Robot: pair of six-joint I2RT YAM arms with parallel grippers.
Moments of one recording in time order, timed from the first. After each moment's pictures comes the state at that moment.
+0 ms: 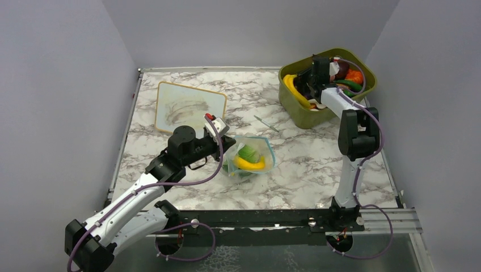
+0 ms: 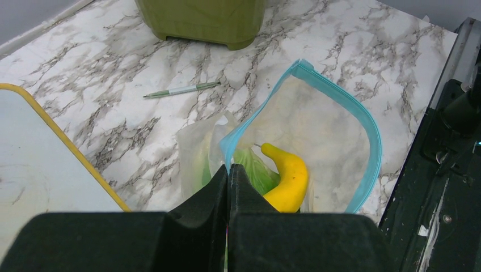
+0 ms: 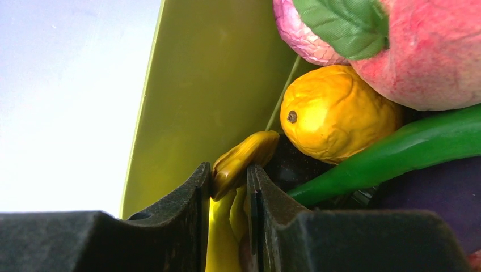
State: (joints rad) left arm -0.67 0.83 0.67 -0.06 0.31 0.02; right arm 0.12 2.09 1.60 0.04 0.15 1.00
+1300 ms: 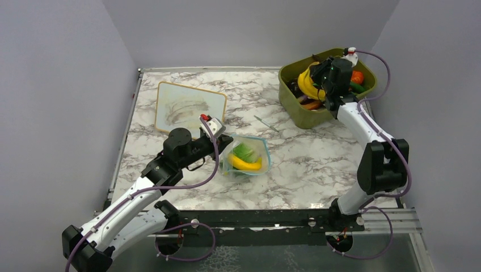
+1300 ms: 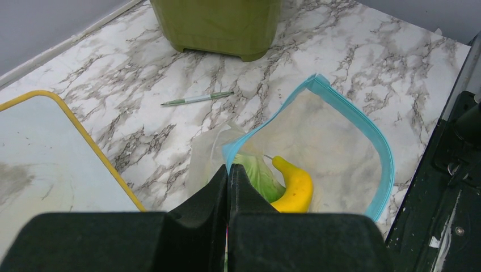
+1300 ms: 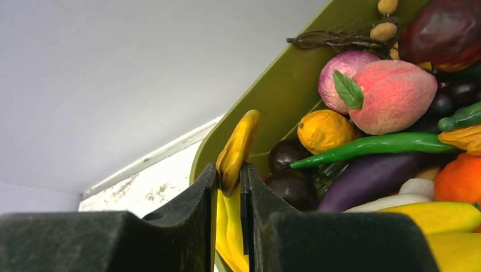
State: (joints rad) left arm -0.67 0.78 0.67 -0.07 0.26 0.03; right arm 0.12 1.65 1.28 0.18 0.14 0.65
